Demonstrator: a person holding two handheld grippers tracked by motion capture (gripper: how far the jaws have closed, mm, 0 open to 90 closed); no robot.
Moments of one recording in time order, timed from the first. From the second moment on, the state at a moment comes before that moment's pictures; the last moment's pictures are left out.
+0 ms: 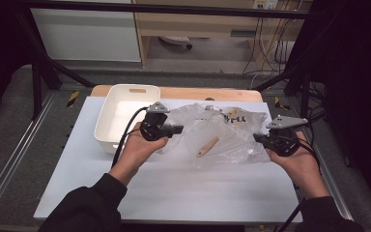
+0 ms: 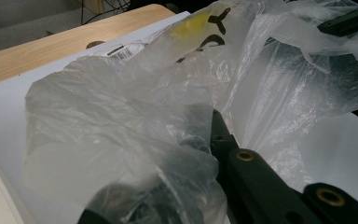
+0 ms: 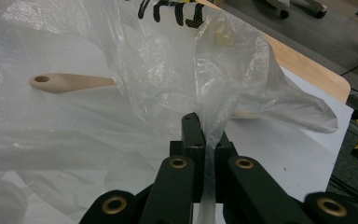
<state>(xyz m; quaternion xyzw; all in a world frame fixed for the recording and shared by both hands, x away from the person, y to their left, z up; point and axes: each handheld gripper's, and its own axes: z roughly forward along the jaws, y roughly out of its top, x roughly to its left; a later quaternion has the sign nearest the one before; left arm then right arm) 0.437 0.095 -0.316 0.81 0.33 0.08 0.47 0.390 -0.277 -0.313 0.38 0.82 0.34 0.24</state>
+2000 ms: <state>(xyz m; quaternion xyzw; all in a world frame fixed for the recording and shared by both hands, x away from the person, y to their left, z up) 0.507 0.127 -0.234 0.78 0.37 0.12 0.50 0.463 -0.281 -0.227 0.41 0.79 0.37 0.27</state>
